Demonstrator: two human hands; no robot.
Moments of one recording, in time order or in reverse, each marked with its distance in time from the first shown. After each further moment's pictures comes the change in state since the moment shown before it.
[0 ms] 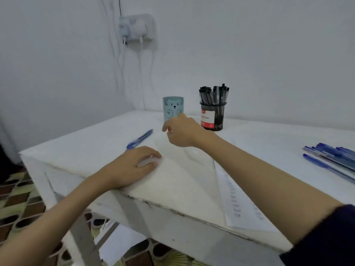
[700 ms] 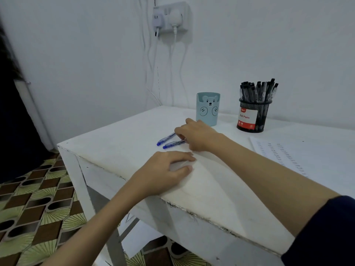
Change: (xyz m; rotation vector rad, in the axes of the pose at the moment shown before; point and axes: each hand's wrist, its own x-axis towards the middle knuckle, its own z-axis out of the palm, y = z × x) left_hand -0.004 -0.021 0.004 -0.144 0.131 -0.050; right_hand 0.073 -0.025 0.056 -0.308 -0.008 -0.270
